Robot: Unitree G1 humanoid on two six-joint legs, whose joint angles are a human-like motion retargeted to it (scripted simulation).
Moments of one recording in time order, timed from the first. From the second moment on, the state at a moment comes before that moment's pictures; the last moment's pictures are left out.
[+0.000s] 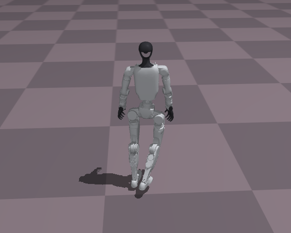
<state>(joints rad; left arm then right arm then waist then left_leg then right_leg) 0.02 0.28 -0.23 1.14 0.08 -0.15 0.21 -0.08 -0.16 0.36 1.31 -0.19 -0.10 -0.16 0.13 -0.11 0.16 0.37 -0.18 -0.15 -0.03 -0.43 0.02 0.25 -0.07 -0.32 0.60 -0.73 0.05</state>
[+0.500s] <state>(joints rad) 0.00 0.34 -0.21 1.17 0.07 -0.15 -0.01 -0.10 -0.15 0.42 1.27 -0.19 -0.12 0.09 0.17 -0.13 0.16 0.33 -0.13 -0.12 -0.02 -0.43 0.00 0.22 -0.03 -0.34 0.56 -0.69 0.03</state>
